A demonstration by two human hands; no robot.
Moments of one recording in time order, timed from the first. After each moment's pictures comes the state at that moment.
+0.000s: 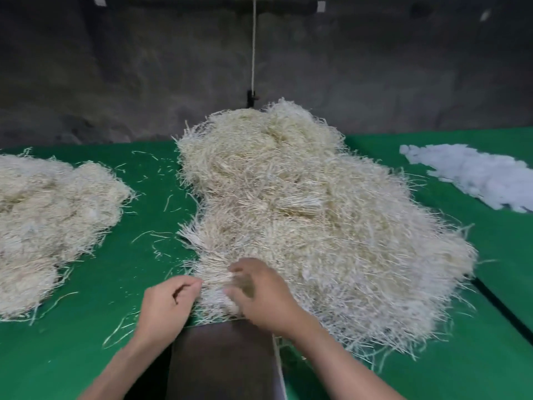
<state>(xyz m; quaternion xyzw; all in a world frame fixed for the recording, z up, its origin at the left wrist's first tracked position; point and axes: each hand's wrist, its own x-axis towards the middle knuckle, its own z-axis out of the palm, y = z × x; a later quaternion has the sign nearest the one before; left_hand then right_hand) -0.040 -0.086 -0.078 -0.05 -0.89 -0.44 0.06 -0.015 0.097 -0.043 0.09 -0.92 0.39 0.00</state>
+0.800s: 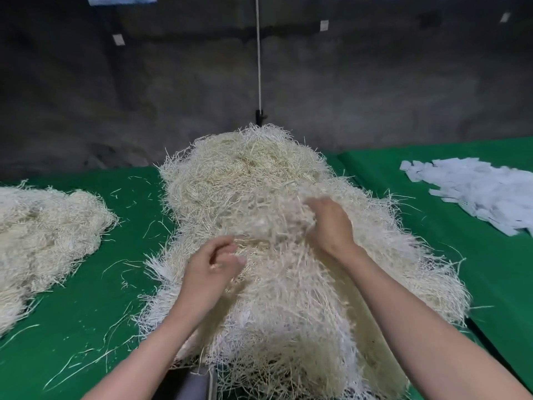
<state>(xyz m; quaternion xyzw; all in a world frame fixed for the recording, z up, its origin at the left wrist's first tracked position) -0.079 0.110 -0.008 -0.07 -0.82 -0.57 0.05 -0.144 0.341 -0.016 -0.04 -0.95 0.24 0.21</state>
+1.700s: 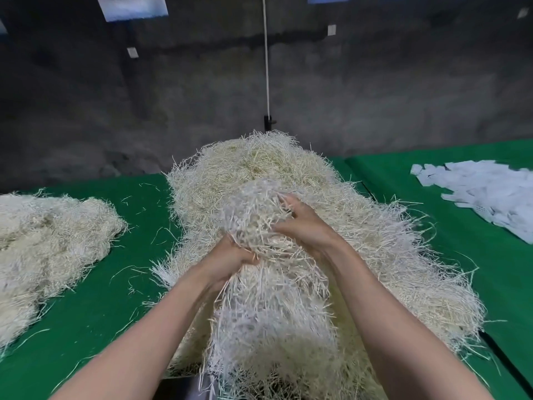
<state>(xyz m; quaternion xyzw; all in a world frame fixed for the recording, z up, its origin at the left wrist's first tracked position) -0.126 0.142 0.017 -0.01 -0.79 -0.59 -0.19 -0.137 0.308 0.027 0.05 -0.73 0.68 -0.08</state>
